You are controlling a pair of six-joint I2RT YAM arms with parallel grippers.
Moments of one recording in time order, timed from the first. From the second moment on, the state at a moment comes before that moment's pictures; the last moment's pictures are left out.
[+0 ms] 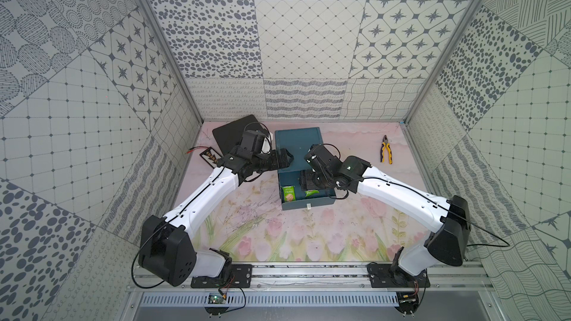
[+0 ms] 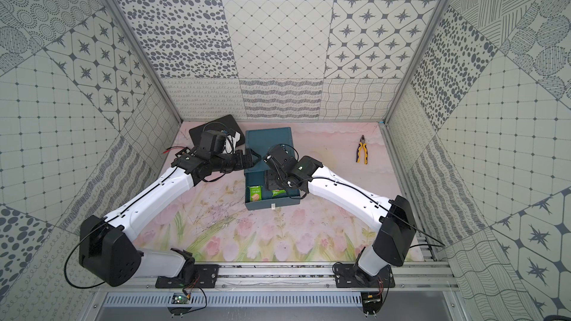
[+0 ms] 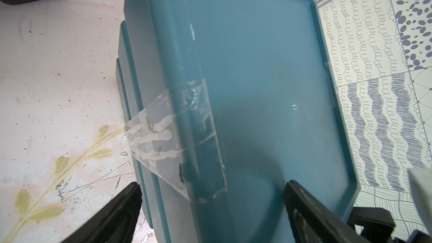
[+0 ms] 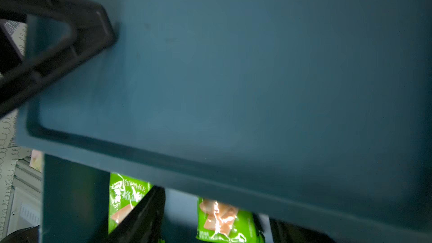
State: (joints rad) left arm -0.36 1.40 1.17 -0.50 0.31 -0.53; right arm 0.92 1.58 1.46 -0.87 0.16 0.71
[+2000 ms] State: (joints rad) left arm -0.37 1.28 1.24 -0.58 0.31 -0.55; right arm 0.98 1.34 1.40 -0.78 0.21 0.62
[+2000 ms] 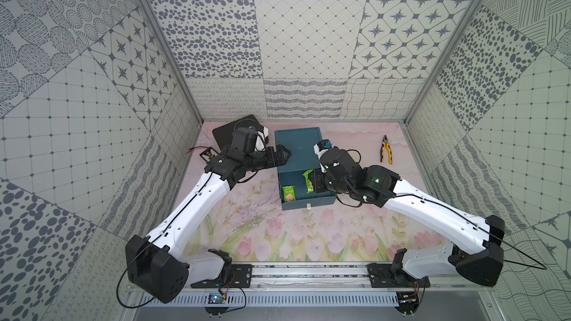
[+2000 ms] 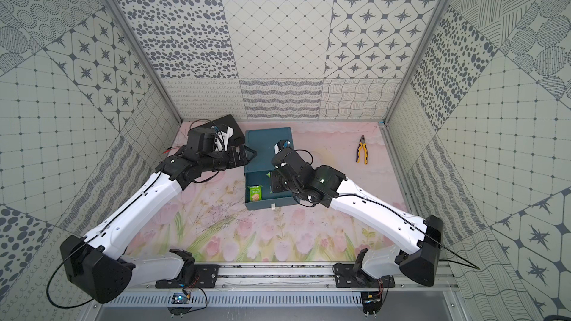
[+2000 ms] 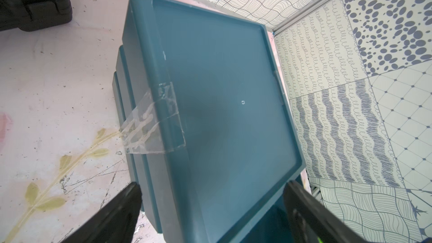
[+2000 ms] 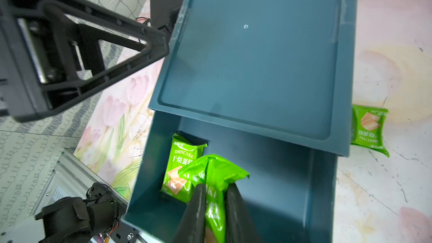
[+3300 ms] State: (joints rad) left arm -0.72 1.26 1.36 -0.65 0.19 -0.51; right arm 0.09 1.74 1.02 -0.33 -0.18 0.31
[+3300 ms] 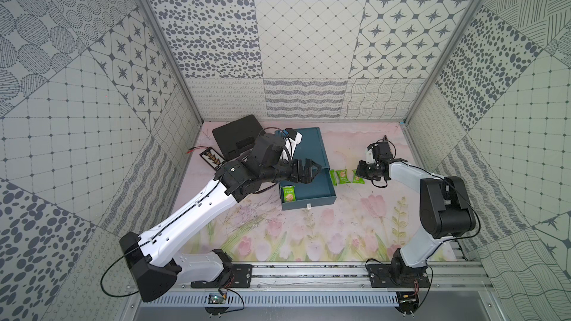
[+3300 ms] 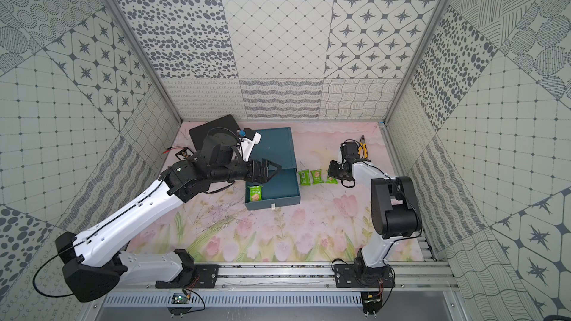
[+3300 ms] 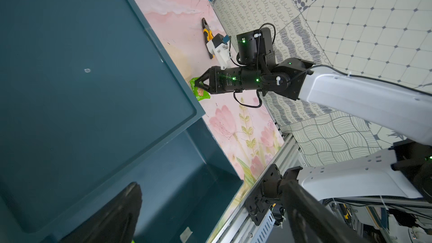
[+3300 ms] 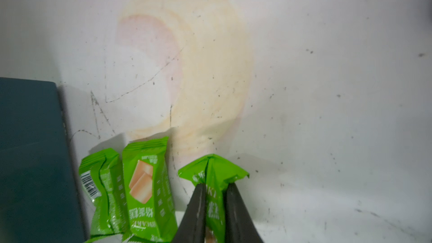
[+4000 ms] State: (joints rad) left arm -0.61 1.19 1.29 -0.66 0.14 -0.50; right arm 0.13 1.81 1.07 -0.27 -0.26 0.35
